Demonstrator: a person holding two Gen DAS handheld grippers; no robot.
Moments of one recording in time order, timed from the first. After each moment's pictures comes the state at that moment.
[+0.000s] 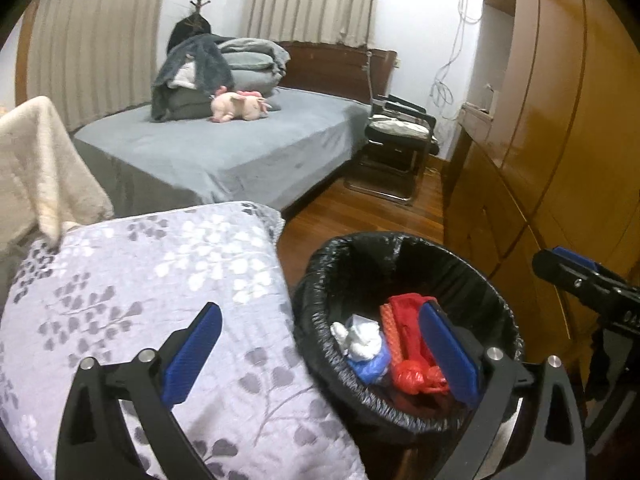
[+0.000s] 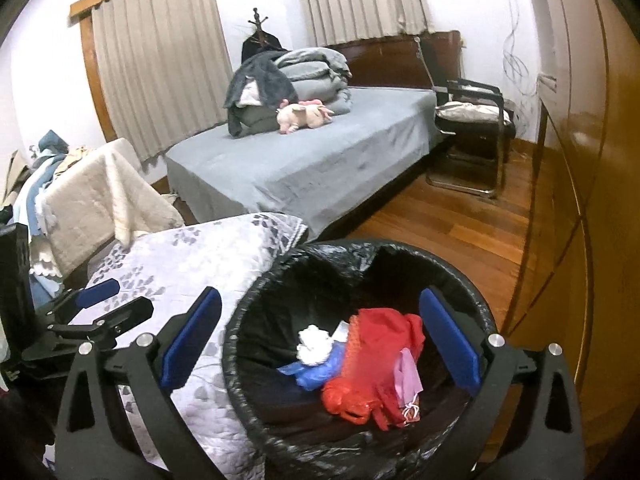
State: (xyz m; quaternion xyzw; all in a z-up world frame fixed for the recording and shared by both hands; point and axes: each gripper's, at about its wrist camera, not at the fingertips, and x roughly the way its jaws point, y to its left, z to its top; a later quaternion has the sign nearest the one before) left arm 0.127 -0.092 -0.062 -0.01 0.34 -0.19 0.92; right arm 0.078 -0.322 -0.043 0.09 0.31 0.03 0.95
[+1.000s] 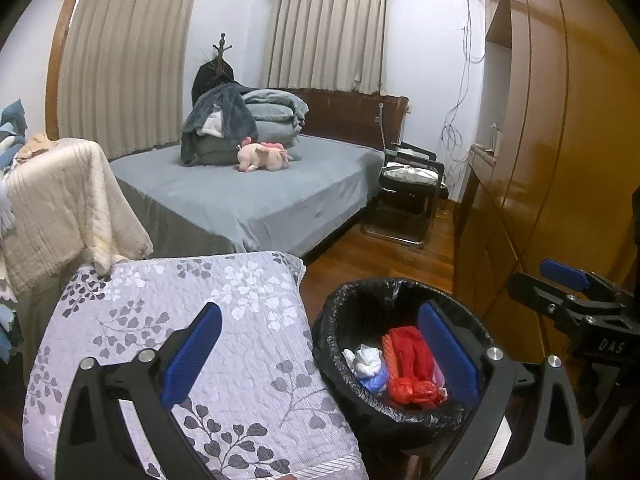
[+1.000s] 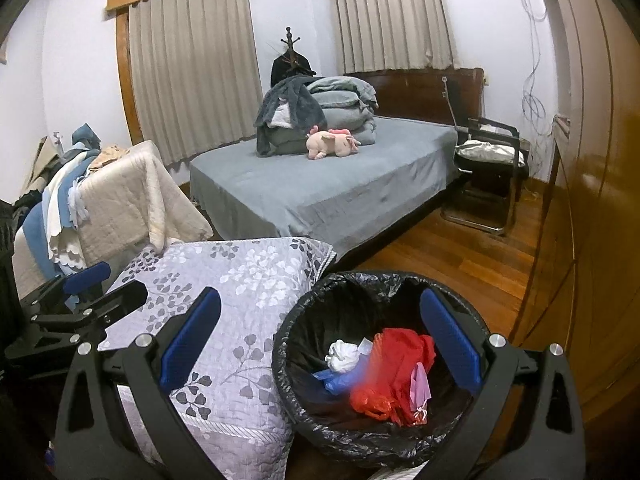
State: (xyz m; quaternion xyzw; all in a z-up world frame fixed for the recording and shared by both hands) left arm 0.050 -0.060 0.012 -0.01 0.26 -0.16 0.95; right arm 0.032 -0.279 0.015 0.05 0.26 0.06 0.96
